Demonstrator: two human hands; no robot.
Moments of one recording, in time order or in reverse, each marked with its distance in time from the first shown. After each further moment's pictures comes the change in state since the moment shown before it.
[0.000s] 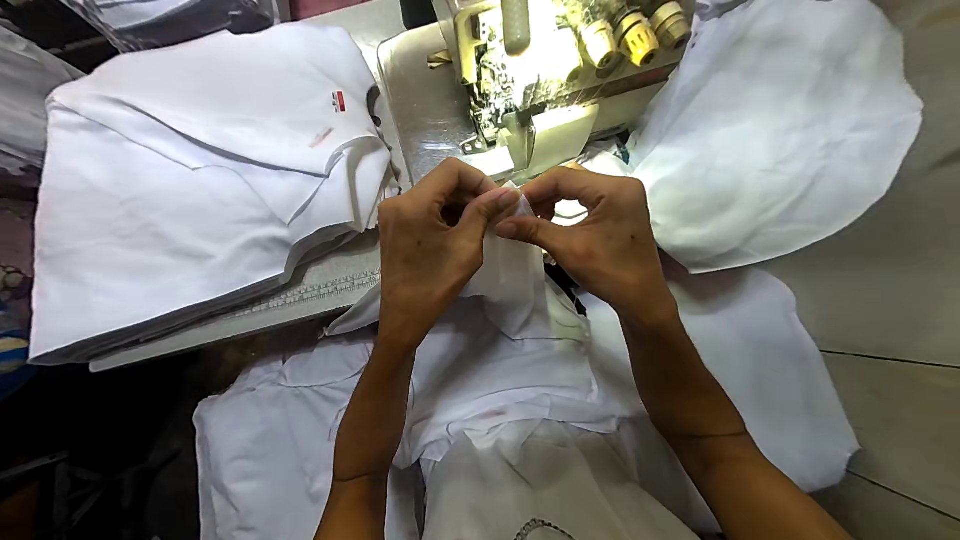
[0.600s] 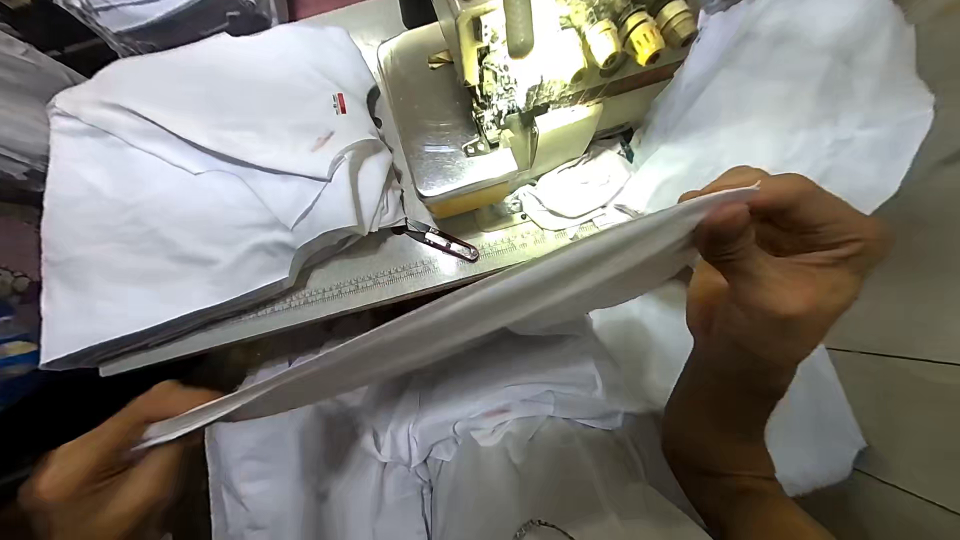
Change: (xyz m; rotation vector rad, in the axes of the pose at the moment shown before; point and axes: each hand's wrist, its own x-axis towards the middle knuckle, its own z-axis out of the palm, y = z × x) left_hand -0.184 -0.087 -0.238 0.118 -0.111 -0.150; right_hand -0.032 -0.003 -0.053 0.252 0.324 -0.152
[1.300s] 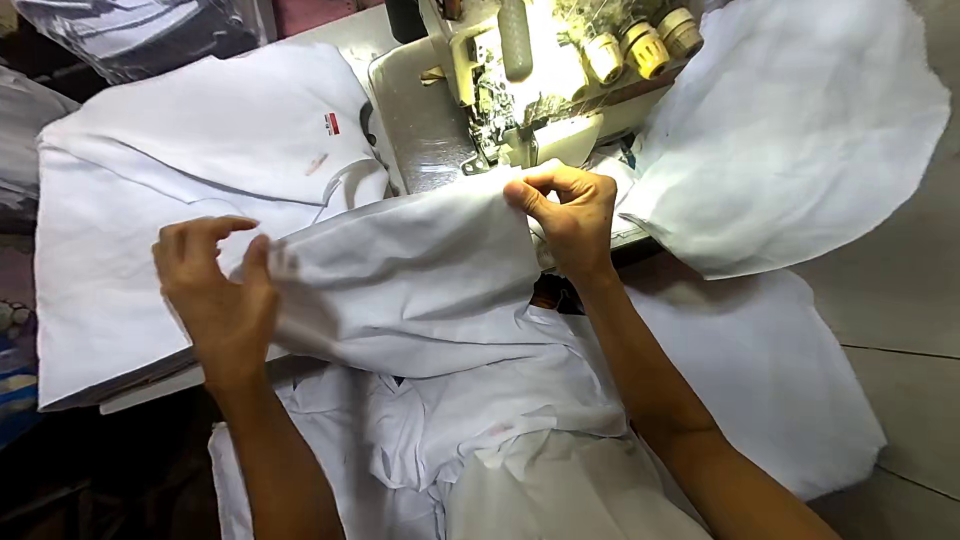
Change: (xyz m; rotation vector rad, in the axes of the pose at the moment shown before) left_hand 0.169 -0.008 0.070 0.581 0.205 -0.058; right_hand 0.018 0.096 0.085 -0.086 -0.028 0.175
